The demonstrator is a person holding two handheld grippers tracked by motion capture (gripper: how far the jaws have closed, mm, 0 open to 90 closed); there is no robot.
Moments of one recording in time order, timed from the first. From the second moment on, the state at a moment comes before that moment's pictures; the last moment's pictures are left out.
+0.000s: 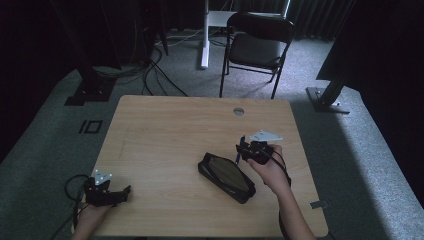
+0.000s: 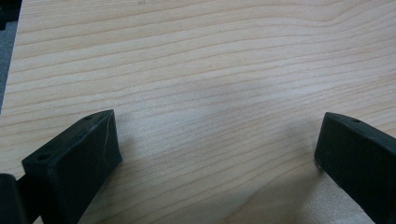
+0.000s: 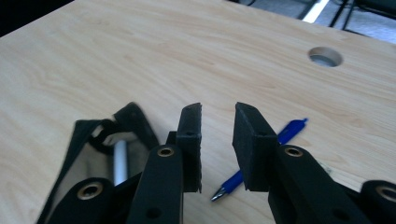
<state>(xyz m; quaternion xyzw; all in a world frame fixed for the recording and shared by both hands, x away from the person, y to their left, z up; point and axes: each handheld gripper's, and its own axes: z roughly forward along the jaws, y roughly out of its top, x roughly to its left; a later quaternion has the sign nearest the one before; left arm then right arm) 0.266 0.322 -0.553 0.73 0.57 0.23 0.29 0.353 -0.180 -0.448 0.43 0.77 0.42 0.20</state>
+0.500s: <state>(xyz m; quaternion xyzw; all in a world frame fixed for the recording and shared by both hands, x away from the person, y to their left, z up) 0.266 0.322 -0.553 0.73 0.57 0.23 0.29 0.368 -0.197 -0.471 0.47 0.74 0.42 0.22</state>
